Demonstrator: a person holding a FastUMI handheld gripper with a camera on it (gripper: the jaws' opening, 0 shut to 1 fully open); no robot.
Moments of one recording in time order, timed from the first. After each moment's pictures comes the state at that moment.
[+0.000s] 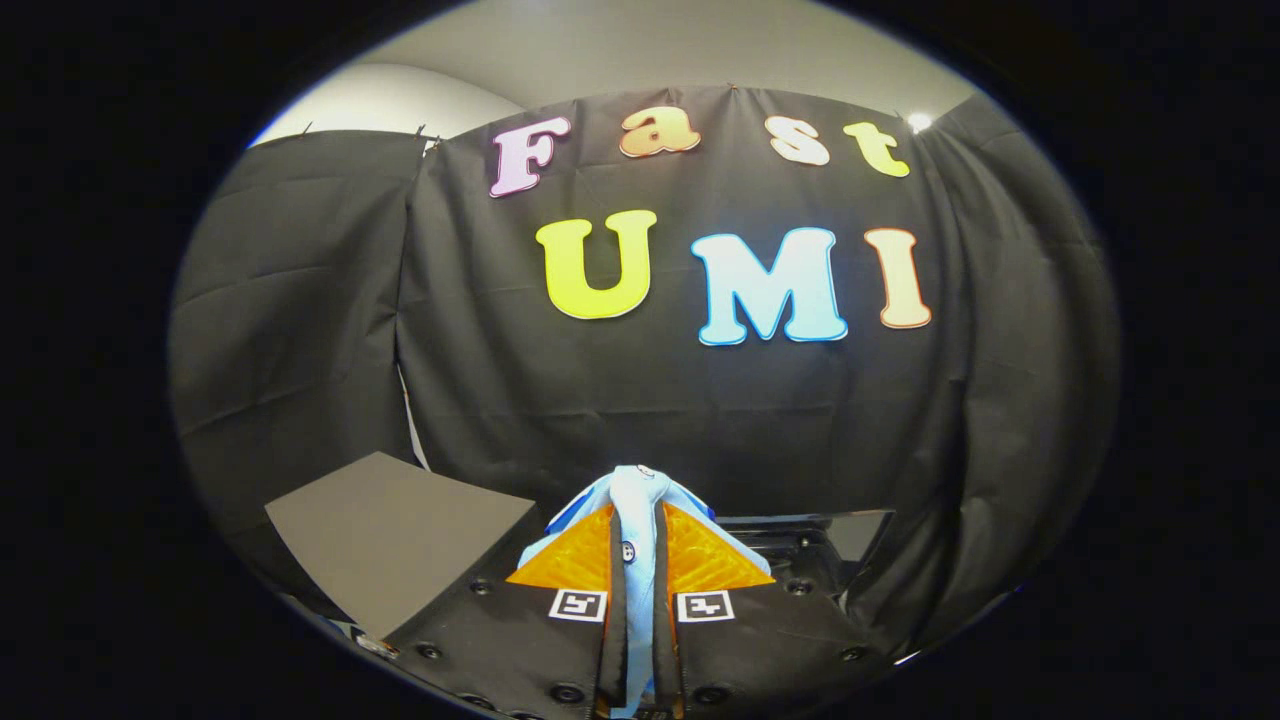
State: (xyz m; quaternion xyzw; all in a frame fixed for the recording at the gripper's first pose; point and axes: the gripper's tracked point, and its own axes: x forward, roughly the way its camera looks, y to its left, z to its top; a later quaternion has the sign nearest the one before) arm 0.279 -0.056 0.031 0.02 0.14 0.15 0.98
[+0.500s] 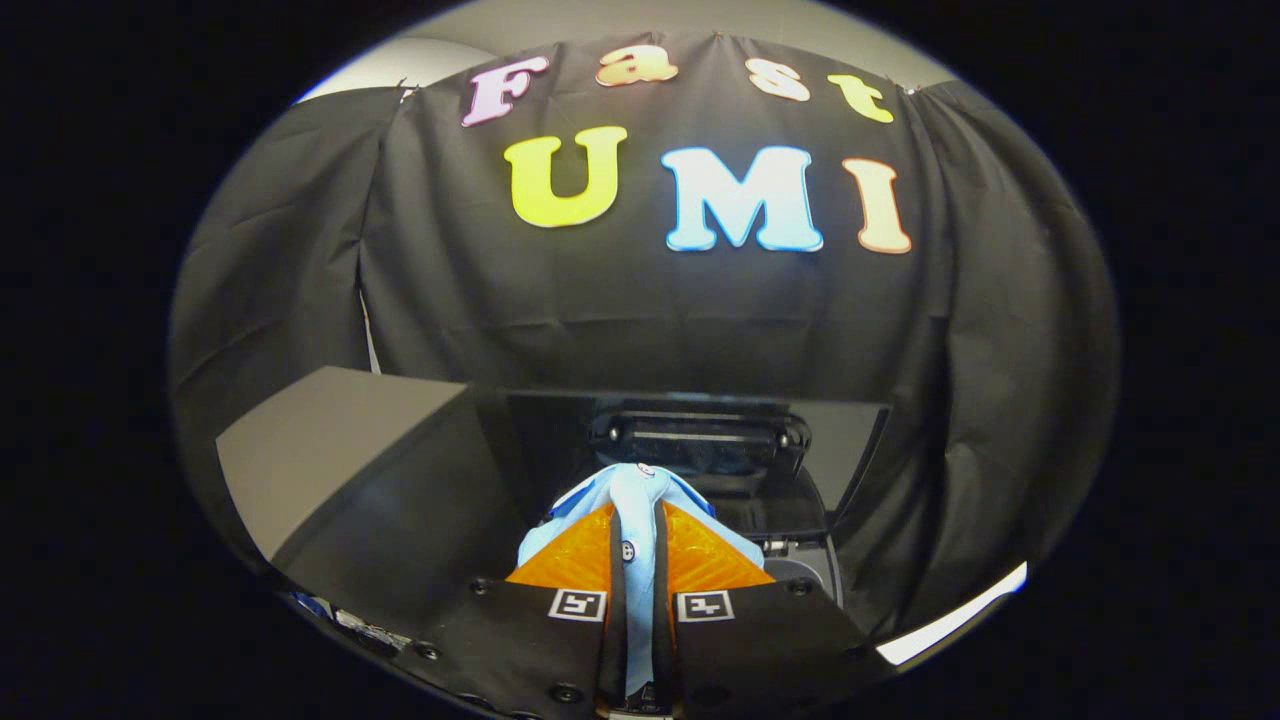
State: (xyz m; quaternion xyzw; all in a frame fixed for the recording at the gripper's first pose) arm 0.274 -0.080 -0.110 0.01 0.26 0.12 0.96
